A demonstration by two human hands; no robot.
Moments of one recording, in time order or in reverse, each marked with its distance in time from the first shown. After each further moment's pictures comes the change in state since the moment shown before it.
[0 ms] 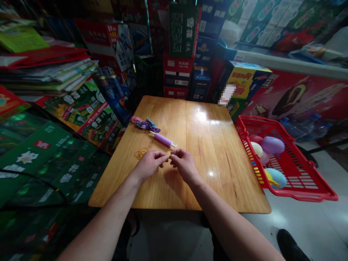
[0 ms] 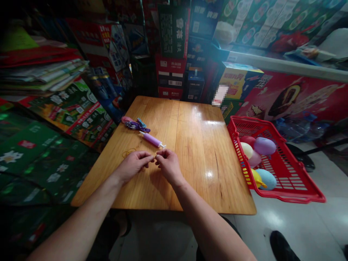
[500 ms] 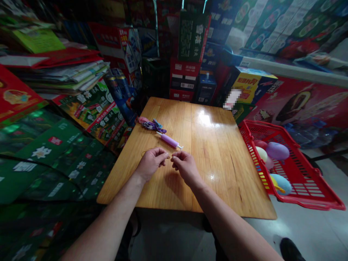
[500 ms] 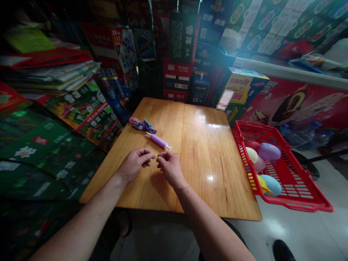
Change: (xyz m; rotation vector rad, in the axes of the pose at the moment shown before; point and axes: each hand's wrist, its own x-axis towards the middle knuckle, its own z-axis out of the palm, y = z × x) left_hand -0.004 -0.001 -0.015 -0.147 0.122 0.106; right_hand -0.004 0.000 0.022 -0.067 -0.034 -0.013
